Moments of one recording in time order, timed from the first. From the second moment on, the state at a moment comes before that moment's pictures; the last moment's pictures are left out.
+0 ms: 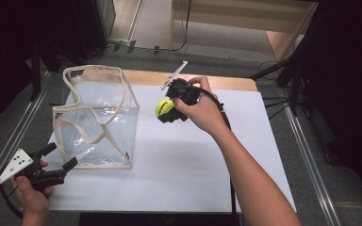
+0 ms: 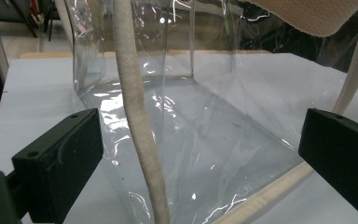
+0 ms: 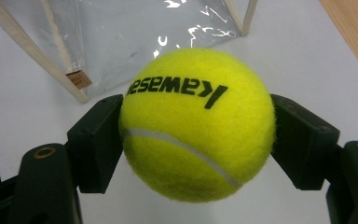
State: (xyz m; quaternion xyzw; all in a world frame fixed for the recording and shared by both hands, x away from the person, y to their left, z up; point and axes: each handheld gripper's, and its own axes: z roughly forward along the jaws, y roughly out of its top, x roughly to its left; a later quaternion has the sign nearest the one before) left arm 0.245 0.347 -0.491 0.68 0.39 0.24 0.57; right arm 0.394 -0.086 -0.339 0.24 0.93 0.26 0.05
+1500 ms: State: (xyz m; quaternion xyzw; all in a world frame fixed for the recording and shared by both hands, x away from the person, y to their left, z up) left arm 0.245 0.347 -0.490 0.68 0.39 0.23 0.57; right arm 0.398 -0.030 -0.303 0.19 0.94 0.27 0.03
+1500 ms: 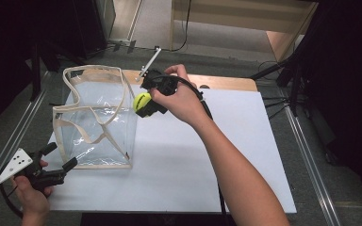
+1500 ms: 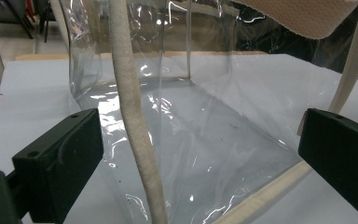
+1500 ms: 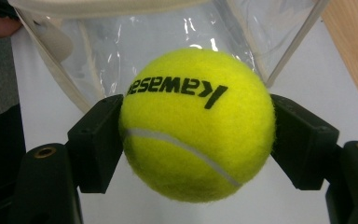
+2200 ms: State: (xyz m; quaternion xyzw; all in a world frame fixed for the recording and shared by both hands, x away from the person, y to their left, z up) left arm 0.245 0.349 -0.489 0.68 0.39 0.23 0.58; right arm 0.399 0.001 -0.274 0.17 0.95 0.28 0.04
